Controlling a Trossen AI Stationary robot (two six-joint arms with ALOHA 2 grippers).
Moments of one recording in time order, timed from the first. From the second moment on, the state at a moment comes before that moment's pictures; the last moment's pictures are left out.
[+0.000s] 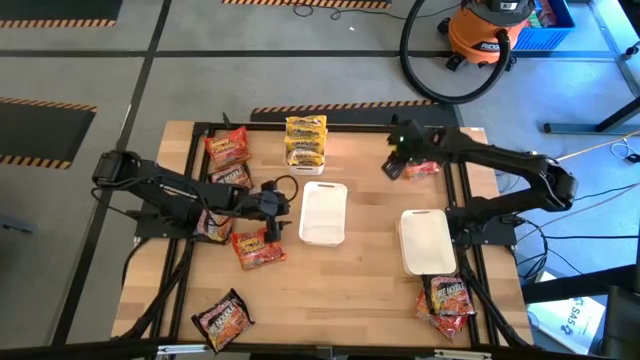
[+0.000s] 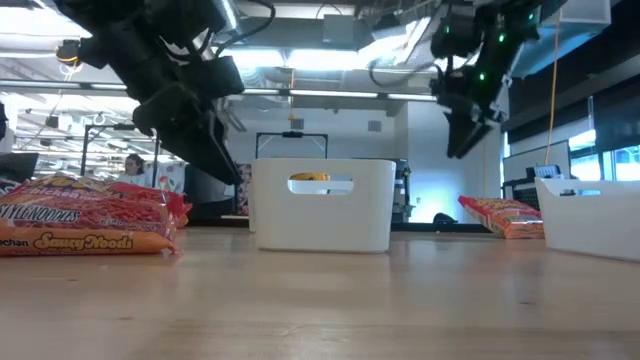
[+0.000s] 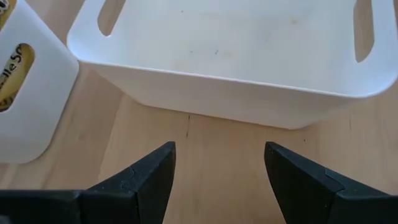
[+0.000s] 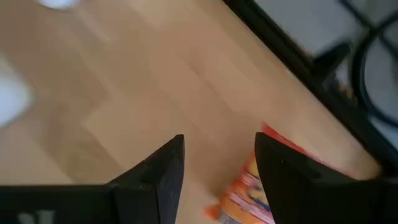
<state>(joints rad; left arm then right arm) -0.06 1.35 0.61 -0.07 -0.22 -0.10 -0.54 1.27 0.96 -0.73 0.19 0.13</state>
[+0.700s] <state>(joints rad) -0.06 1.35 0.61 -0.05 -0.22 -0.09 -0.79 1.48 0.95 -0.96 0.24 0.19</state>
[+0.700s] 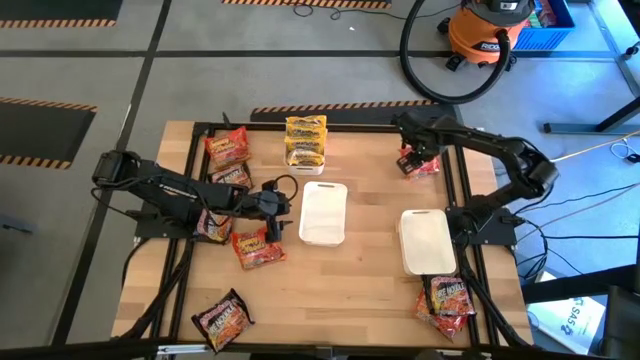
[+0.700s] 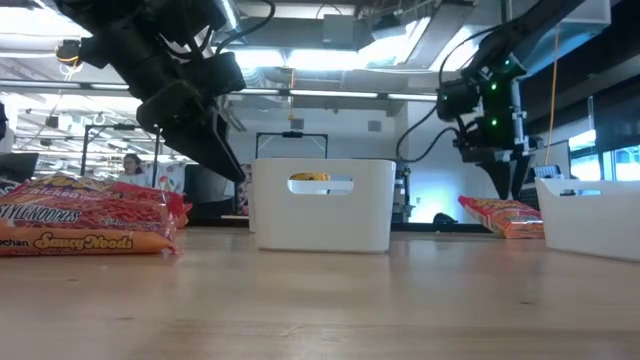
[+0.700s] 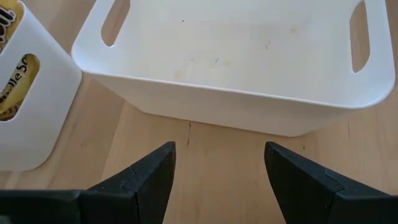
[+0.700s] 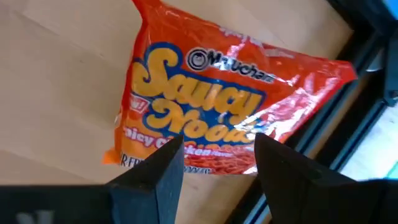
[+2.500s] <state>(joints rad) -0.06 1.35 0.61 0.02 -0.22 -0.04 -0.75 1.59 0.90 -0.84 -0.10 0.14</state>
